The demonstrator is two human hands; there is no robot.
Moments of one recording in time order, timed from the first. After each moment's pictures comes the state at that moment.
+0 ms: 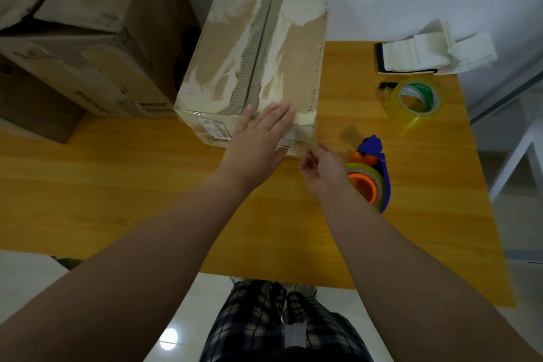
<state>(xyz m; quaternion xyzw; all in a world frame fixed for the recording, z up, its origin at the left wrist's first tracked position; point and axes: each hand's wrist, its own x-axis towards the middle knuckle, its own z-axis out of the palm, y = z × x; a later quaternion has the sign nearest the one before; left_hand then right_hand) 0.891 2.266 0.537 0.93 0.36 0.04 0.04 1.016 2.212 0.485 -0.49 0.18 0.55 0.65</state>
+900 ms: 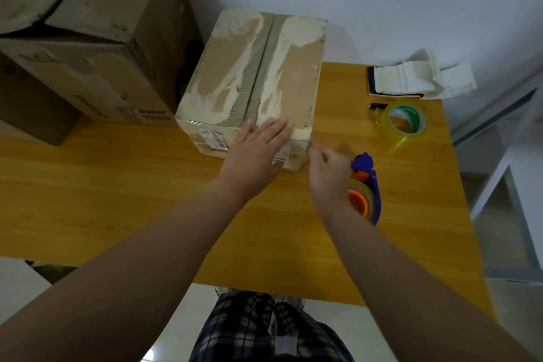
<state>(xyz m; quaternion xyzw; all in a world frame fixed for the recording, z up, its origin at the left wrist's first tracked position) 0.891 2.268 0.535 0.93 0.36 0.04 0.05 1.013 2.192 0.522 -0.76 -0.29 0.29 0.50</state>
